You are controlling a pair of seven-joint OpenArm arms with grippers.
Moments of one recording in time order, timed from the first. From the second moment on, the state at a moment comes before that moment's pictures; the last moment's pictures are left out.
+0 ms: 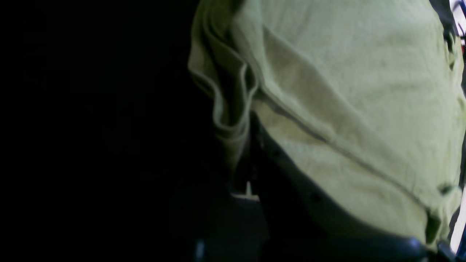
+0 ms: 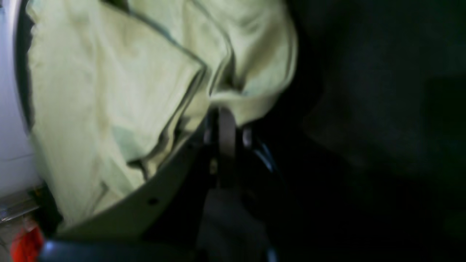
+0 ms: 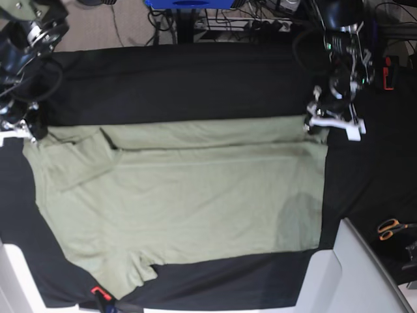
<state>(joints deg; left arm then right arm) 8.3 -8.4 -26.9 65.5 -38.7 -15.6 30.6 10.2 9.3 60.2 50.1 21.3 30.1 -51.9</state>
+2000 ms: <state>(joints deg) 28.1 -11.7 -29.5 81.8 -31.0 -15.8 31.5 -14.4 -2.6 63.3 87.1 27.4 32.6 -59.5</state>
